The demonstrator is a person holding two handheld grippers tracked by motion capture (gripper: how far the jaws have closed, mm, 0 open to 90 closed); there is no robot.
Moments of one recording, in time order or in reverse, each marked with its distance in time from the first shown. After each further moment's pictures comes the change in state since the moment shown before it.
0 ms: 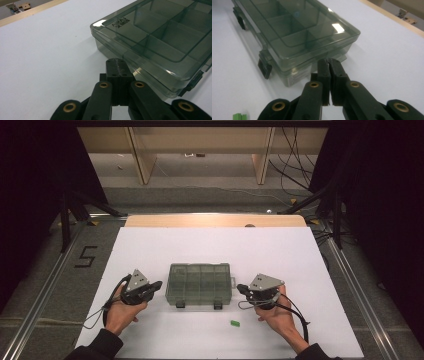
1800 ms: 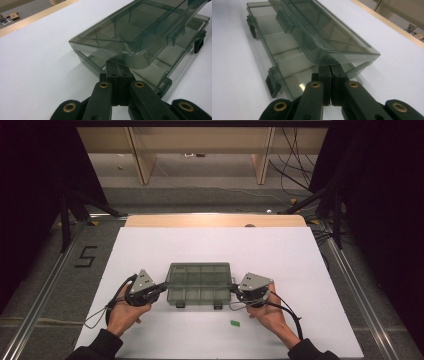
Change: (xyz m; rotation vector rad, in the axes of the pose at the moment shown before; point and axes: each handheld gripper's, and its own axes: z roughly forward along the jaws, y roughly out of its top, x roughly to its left) left arm -0.014 0.015 -0.006 -0.003 -0.068 0.104; right arm 0.008 0.014 0.019 -0.056 0.050 -0.079
